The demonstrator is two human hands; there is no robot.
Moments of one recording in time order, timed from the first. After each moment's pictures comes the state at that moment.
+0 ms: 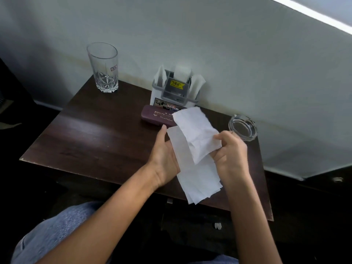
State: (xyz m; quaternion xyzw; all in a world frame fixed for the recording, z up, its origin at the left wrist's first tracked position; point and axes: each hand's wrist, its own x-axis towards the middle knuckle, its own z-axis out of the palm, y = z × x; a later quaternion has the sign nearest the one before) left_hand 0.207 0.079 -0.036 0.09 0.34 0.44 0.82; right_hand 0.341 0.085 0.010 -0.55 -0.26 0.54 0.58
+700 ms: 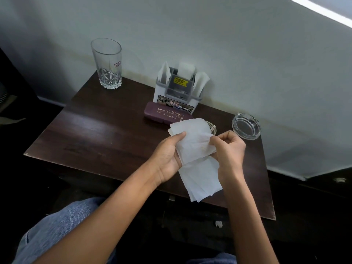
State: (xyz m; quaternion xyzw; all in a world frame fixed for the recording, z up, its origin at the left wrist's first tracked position) left_hand 0.209 0.080 -0.034 0.06 0.35 0.46 0.82; right_hand 0.336 0.085 -0.010 -0.70 -0.37 0.37 0.49
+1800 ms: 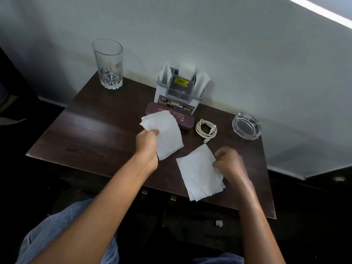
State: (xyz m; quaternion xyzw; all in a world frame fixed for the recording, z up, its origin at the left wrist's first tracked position) left_hand 0.179 0.100 -0.046 0.06 0.58 0.53 0.62; right_hand 0.386 0.089 -0.049 -0.79 -0.53 0.27 0.13
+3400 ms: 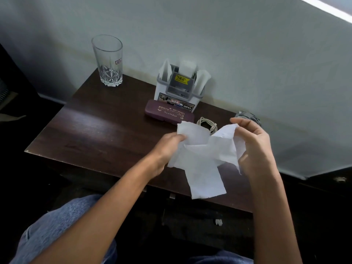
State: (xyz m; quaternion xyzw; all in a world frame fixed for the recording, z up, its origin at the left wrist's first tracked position) left_hand 0.201 0.085 -0.035 0.33 0.52 0.38 0.69; right_hand 0.367 0.084 0.029 -0.58 -0.36 0.50 0.54
